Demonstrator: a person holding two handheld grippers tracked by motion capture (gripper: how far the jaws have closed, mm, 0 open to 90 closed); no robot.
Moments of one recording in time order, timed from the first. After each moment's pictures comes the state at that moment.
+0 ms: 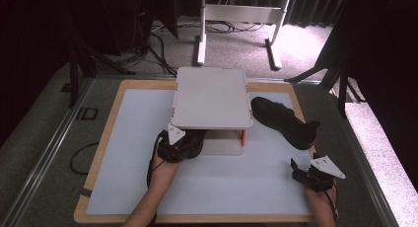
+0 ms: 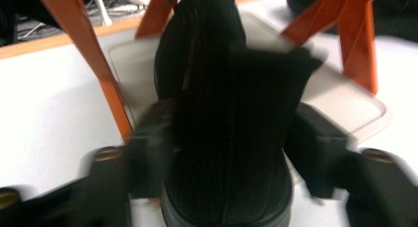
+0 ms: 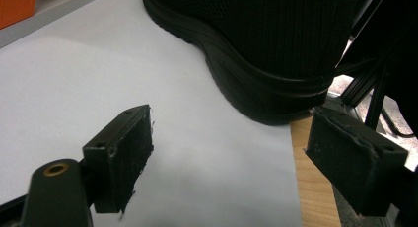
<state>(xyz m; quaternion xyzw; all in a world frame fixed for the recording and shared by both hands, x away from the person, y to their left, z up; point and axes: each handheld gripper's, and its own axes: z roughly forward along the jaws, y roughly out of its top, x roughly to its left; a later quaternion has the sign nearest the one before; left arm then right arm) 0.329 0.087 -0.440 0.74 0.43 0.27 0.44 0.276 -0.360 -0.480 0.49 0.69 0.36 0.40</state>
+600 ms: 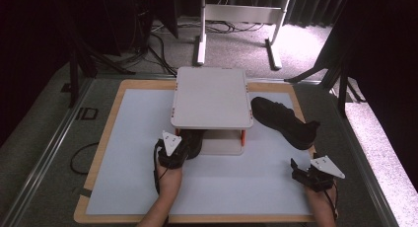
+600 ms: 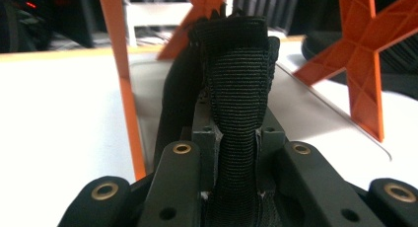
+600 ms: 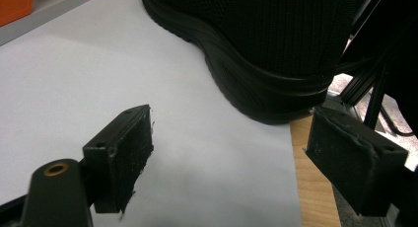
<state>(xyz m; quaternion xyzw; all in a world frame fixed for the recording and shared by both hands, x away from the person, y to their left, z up) 0.306 0.080 -0.451 0.64 0.49 0.33 0.50 0.277 -0.360 -0.480 0.49 0.69 0.35 0.40</state>
